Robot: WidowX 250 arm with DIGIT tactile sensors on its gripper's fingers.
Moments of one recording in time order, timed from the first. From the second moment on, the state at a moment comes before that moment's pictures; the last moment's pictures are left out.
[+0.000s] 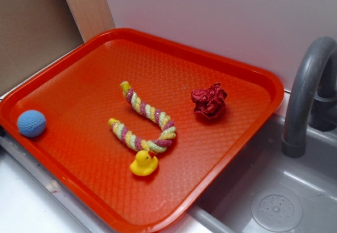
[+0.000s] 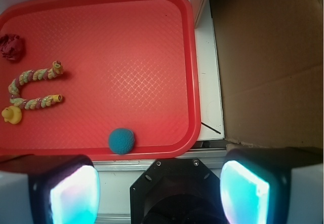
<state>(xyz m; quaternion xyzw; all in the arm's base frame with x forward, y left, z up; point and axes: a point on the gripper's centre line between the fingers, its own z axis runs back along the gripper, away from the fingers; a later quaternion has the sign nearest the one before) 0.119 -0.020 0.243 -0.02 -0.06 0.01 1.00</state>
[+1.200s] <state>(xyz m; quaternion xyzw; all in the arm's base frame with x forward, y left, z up) 0.139 -0.174 0.188 -0.11 -0.03 -0.06 0.99</state>
